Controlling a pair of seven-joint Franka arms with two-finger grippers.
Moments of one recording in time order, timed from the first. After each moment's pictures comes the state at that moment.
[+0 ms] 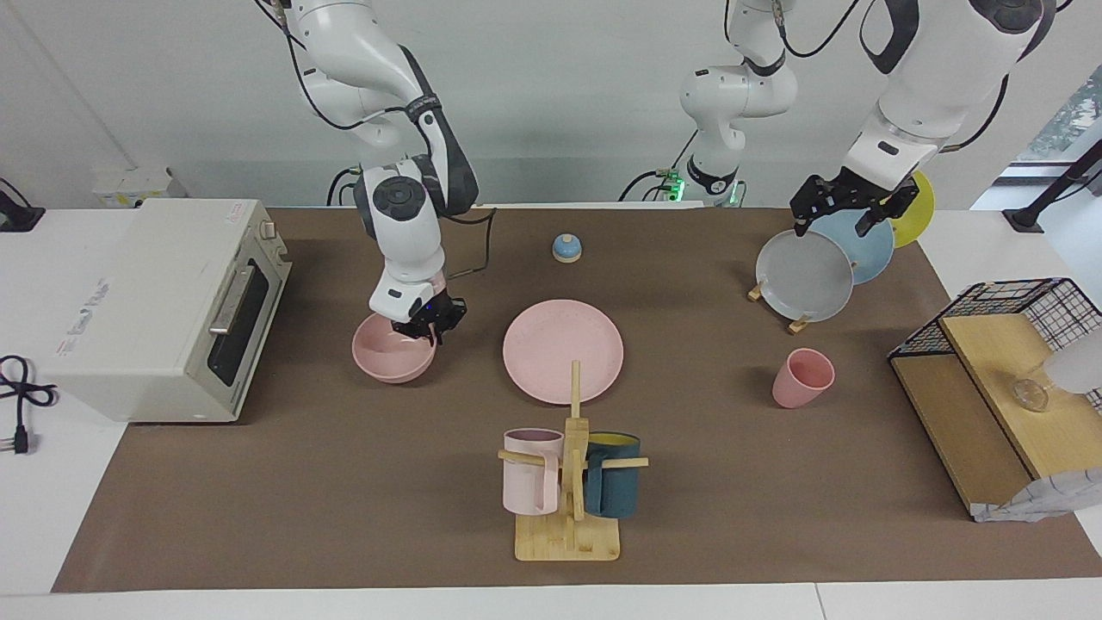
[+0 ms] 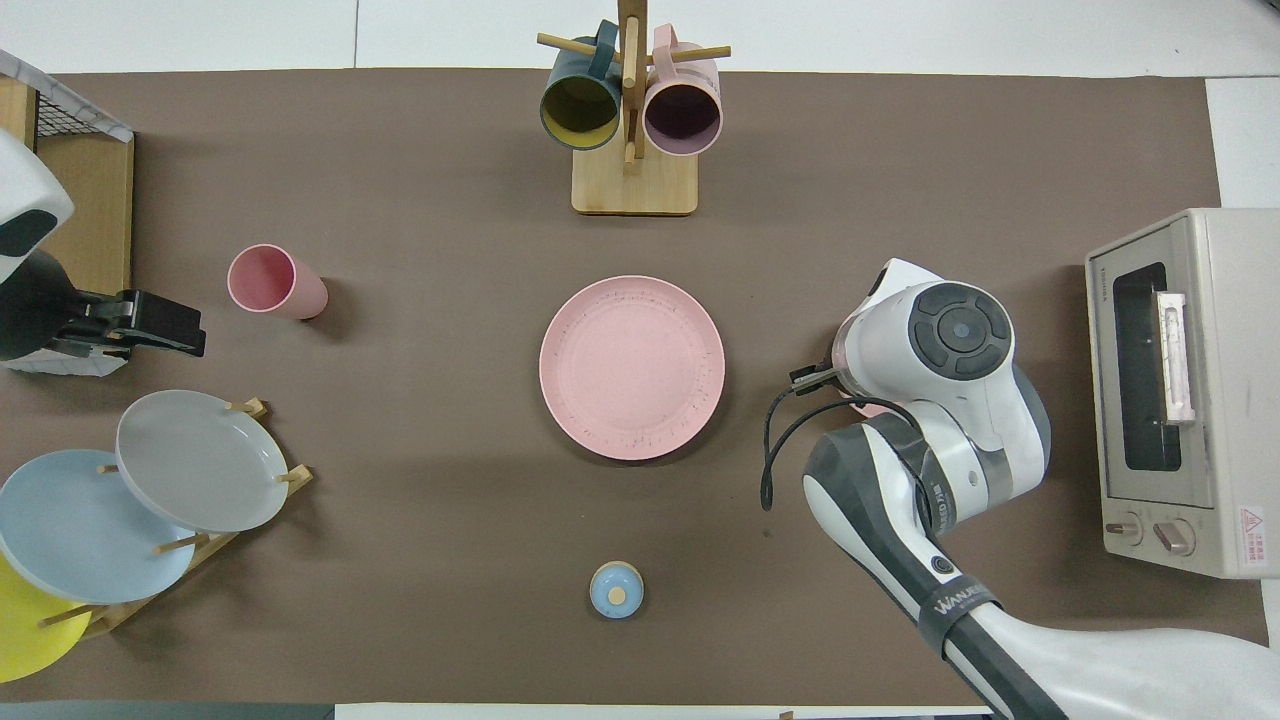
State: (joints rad) left arm -0.04 -0.05 -0.09 -1.65 -0.02 1.54 -0.04; right arm 0.15 0.15 0.18 -2.07 -0.11 2.22 0.07
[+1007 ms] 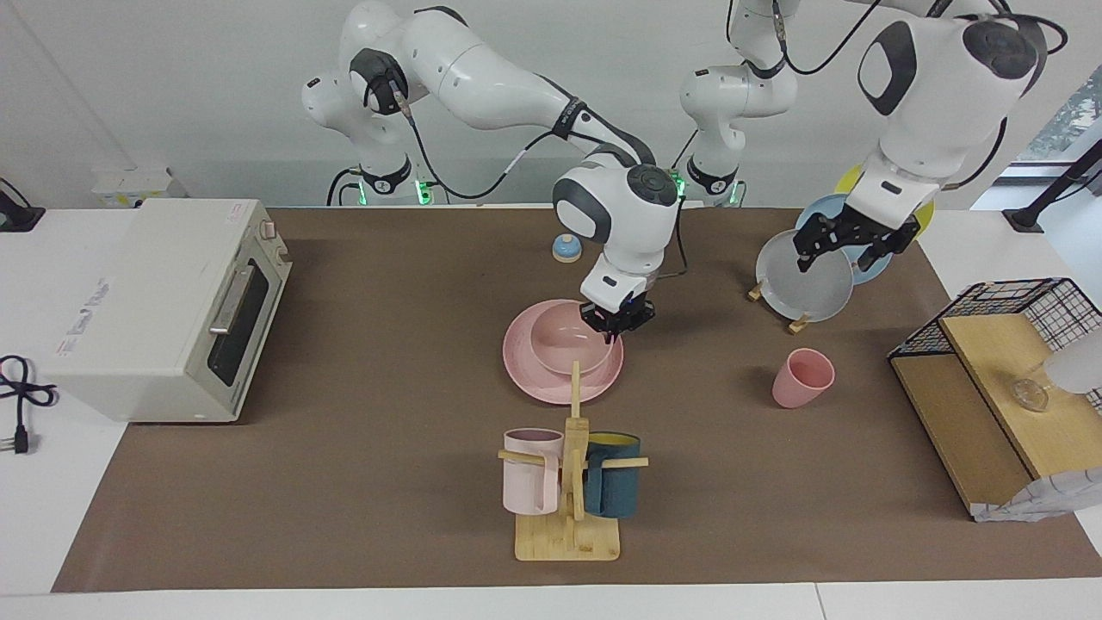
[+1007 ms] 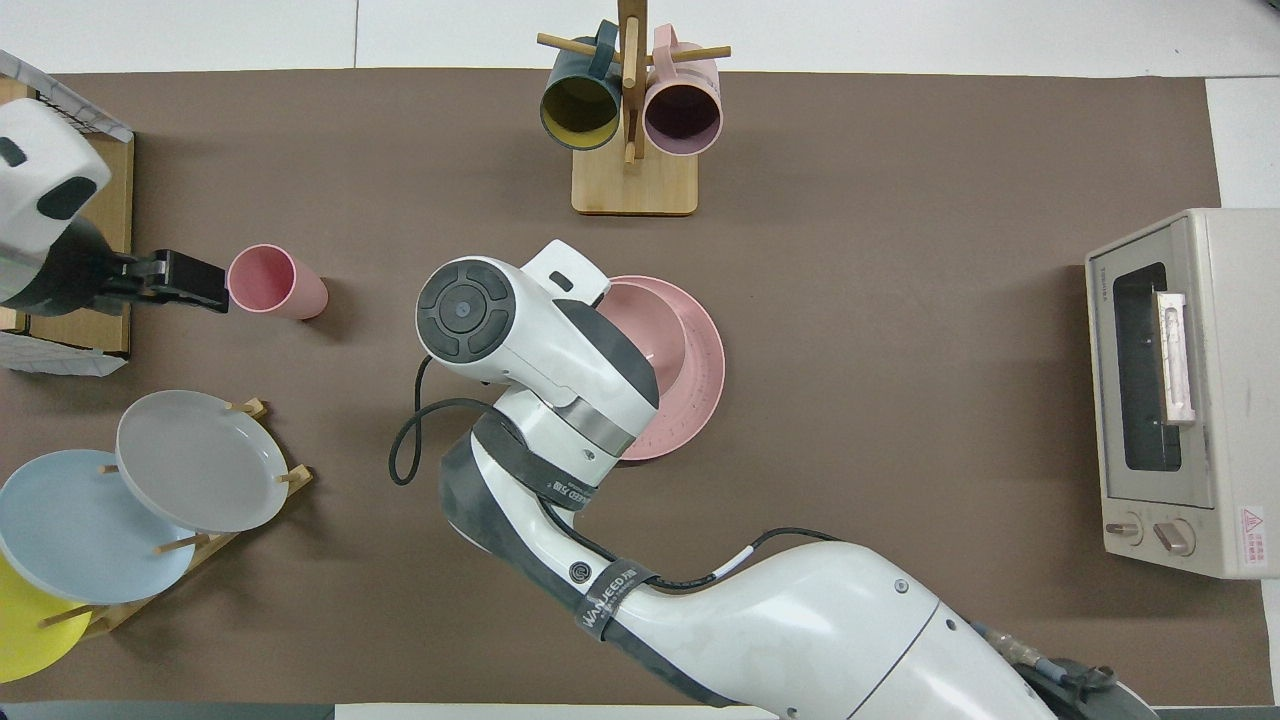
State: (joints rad) left arm -0.03 0.07 -0.08 -1.68 -0.02 1.73 -0.04; right arm 0.61 0.71 0.20 -1.21 -0.23 1.90 0.77
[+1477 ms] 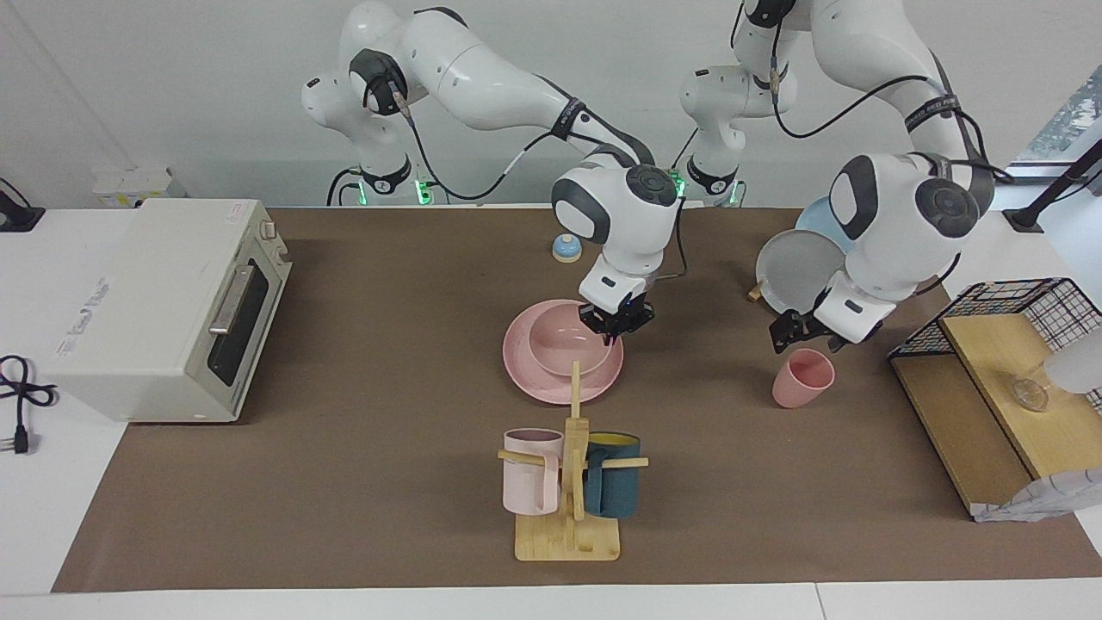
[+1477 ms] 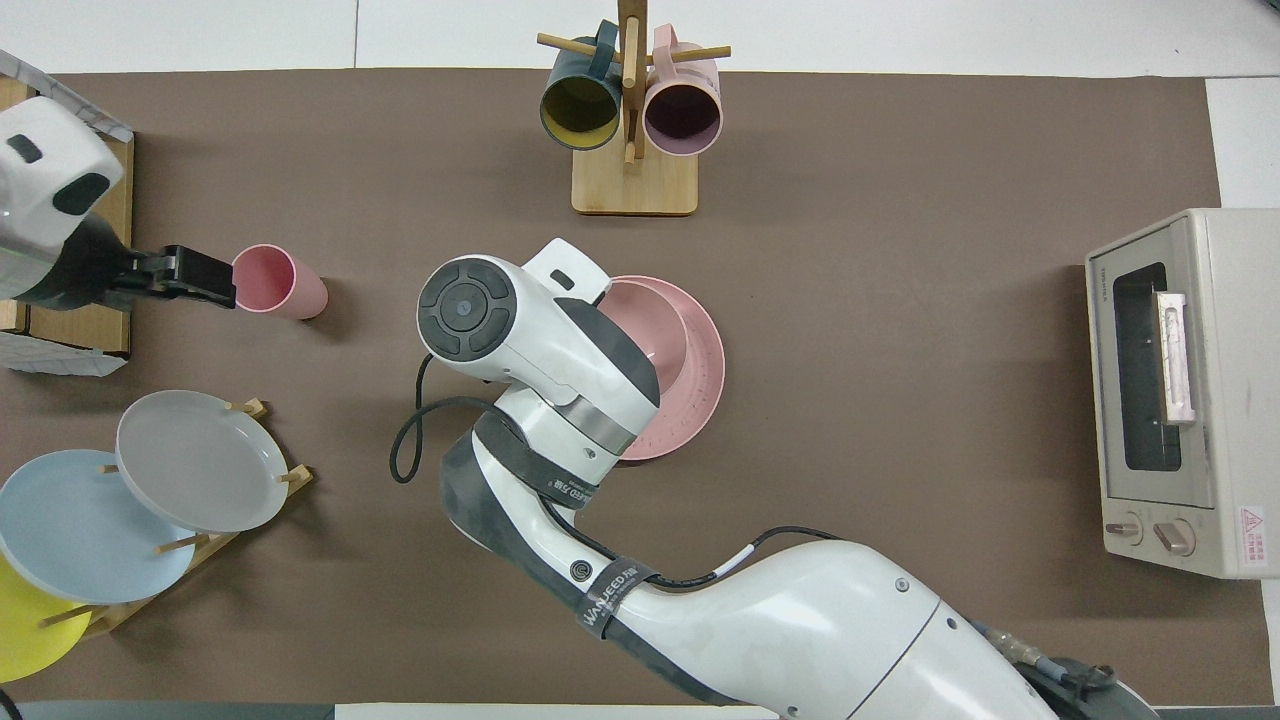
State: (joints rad) left arm -0.04 0.32 -0.08 -1.67 -0.02 1.93 -0.05; right arm 0.61 0.71 0.20 -1.21 -0.23 1.90 0.78
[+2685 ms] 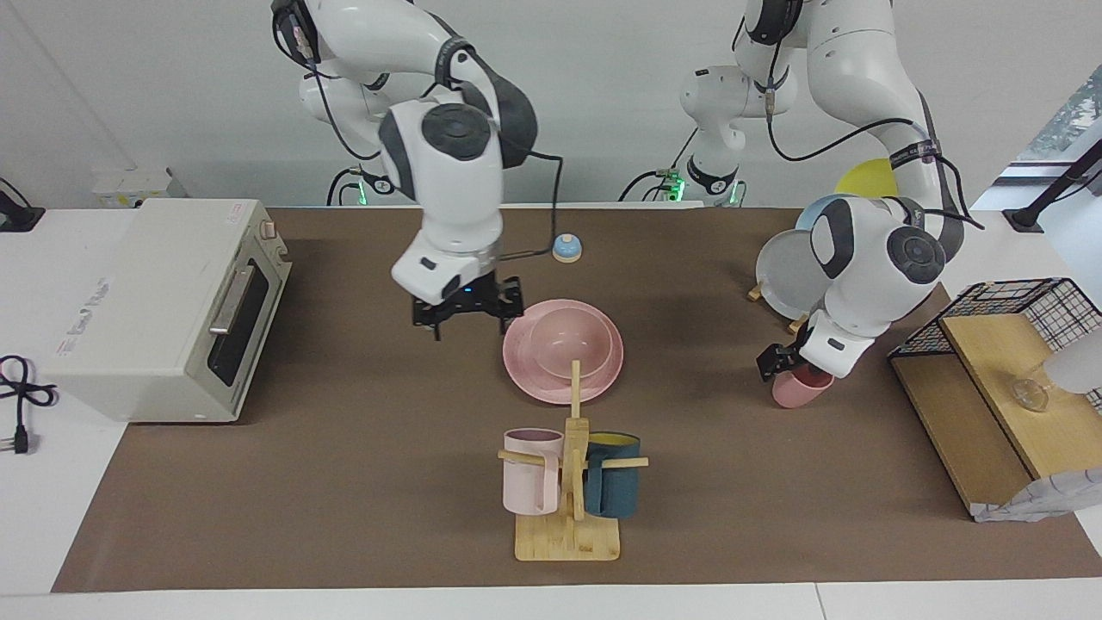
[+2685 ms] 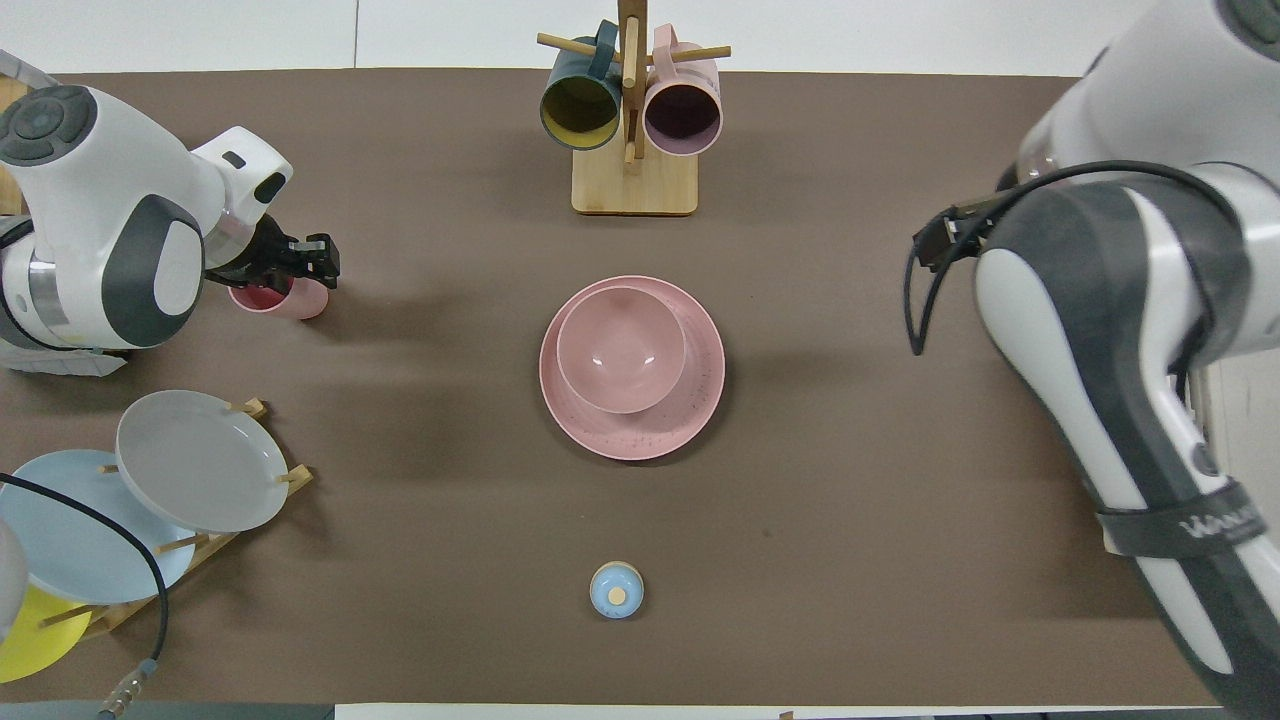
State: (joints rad) left arm -0.05 0.35 -0.09 -1.72 -0.02 2.02 -0.15; right arm 0.25 0.21 -0.13 -1.51 -0.04 1.65 -0.03
